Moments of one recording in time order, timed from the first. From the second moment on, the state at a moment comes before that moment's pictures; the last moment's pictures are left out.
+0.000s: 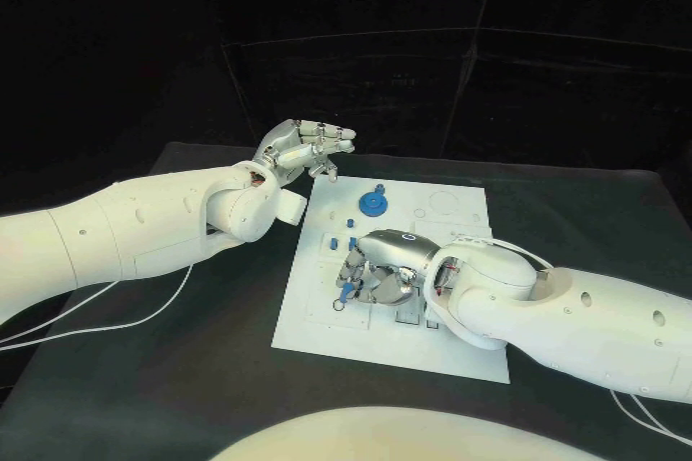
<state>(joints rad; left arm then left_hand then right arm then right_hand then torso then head) 1.22 -0.79 -0.09 1.36 -0.05 -0.21 0.47 1.29 -0.08 0.49 -0.09 0.07 1.03 0.16 0.14 0.07 1.09 0.09 0.36 0.10 1.34 0.00 1.21 0.76 0.17 1.28 0.10 0.69 0.60 1.10 -0.61 -0.07 1.70 -1.48 -0.16 -0.14 1.47 -0.06 0.35 0.07 0.12 1.10 0.13 0.11 0.07 1.15 0.06 0.29 0.07 1.47 -0.02 1.35 1.17 0.12 1.40 0.08 1.18 0.92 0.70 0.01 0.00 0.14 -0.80</state>
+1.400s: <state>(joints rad) 1.22 -0.79 -0.09 1.35 -0.05 -0.21 0.47 1.29 -0.08 0.49 -0.09 0.07 1.03 0.16 0.14 0.07 1.09 0.09 0.36 0.10 1.34 0.00 1.21 0.76 0.17 1.28 0.10 0.69 0.60 1.08 -0.56 -0.07 1.67 -1.54 -0.14 -0.14 1.47 -0.07 0.36 0.07 0.12 1.10 0.14 0.11 0.07 1.15 0.06 0.28 0.06 1.47 -0.02 1.35 1.17 0.12 1.40 0.08 1.18 0.92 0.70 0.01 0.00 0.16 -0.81</state>
